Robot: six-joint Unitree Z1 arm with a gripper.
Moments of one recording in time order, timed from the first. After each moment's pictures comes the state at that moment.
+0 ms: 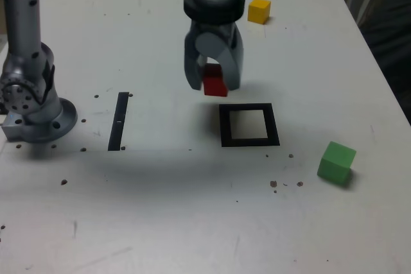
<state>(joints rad) 0.06 1.84 -1.33 1.11 0.02 0.23</state>
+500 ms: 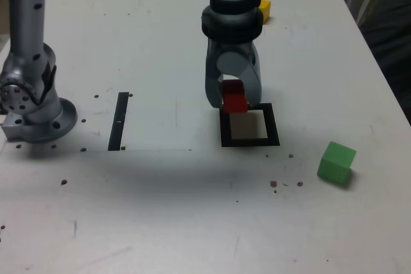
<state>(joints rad) 0.00 1.90 -1.33 1.02 0.00 0.07</state>
